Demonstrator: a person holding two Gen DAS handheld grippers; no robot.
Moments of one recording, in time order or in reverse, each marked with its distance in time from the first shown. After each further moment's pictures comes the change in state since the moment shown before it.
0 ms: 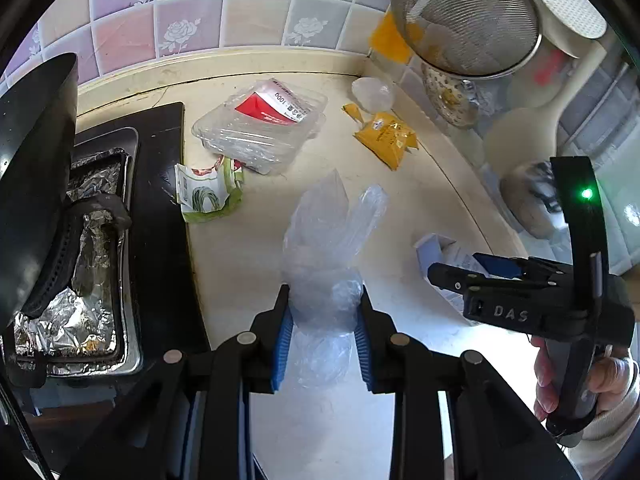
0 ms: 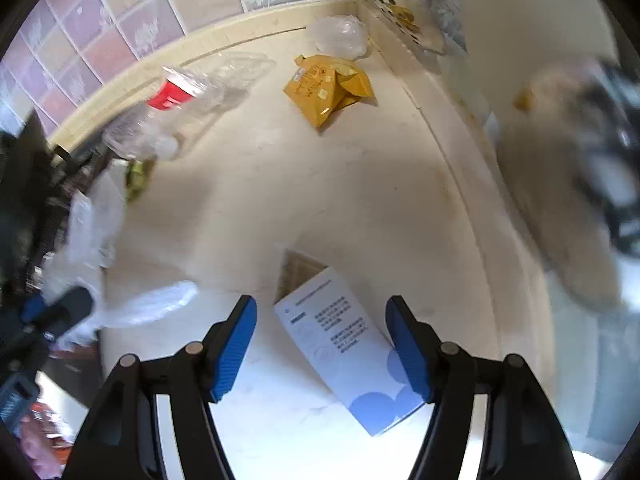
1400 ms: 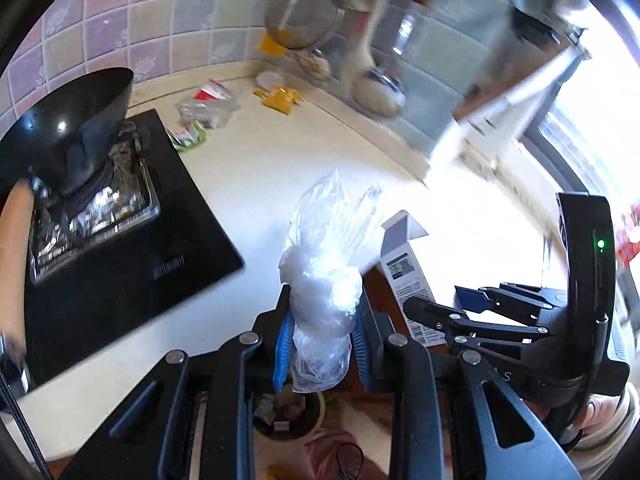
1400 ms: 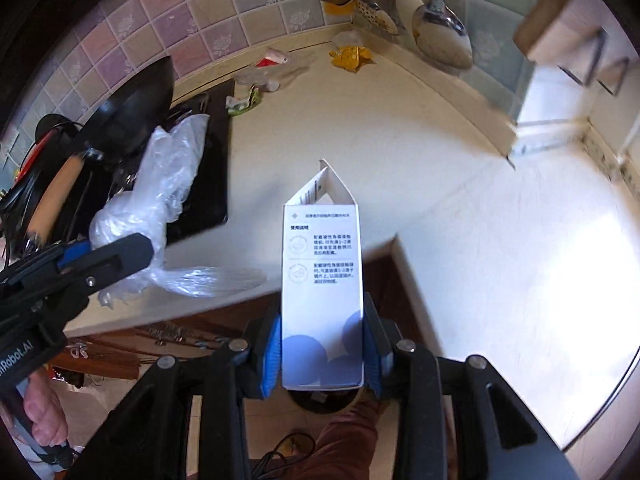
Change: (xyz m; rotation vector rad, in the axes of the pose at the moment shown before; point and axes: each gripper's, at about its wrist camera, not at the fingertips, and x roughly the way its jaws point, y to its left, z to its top) left arm -0.160 0.002 -0.192 0.300 -0.044 -0.183; right arm -0.120 0.115 -0.264 0.142 -0.174 -0.014
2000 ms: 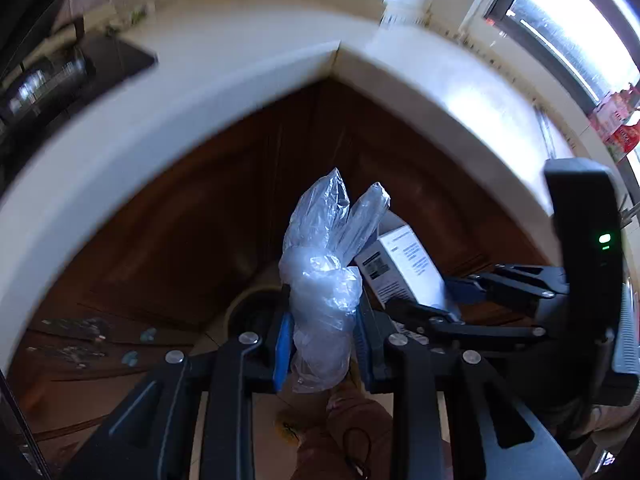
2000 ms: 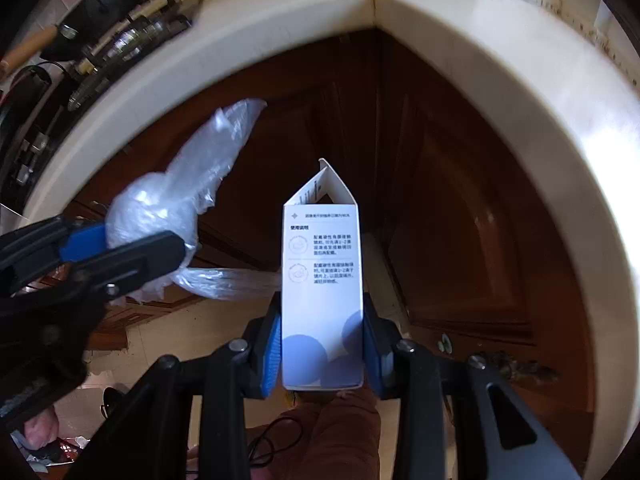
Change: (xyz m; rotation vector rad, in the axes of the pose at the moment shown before) left arm 0.095 -0.022 -0.158 0.129 0.242 -0.058; right arm 0.081 -0.003 -0.158 0.089 0.168 -0.047
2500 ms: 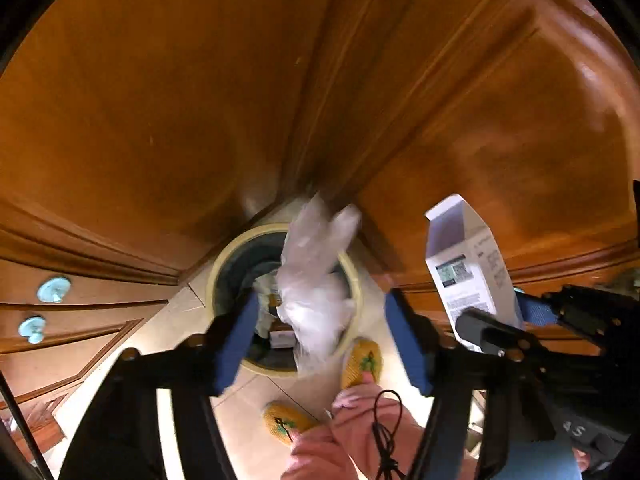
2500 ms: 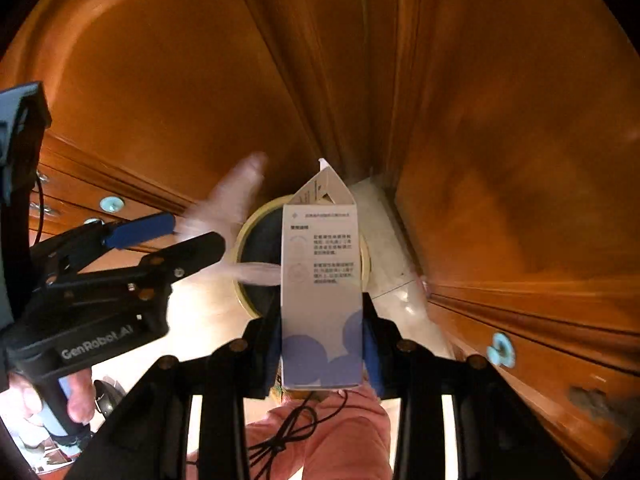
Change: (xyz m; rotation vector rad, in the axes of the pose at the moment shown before) left arm 0.214 0.071 -0.067 -0.163 0.150 0.040; right arm 0.185 -0.040 -0.023 0.030 0.138 0.017
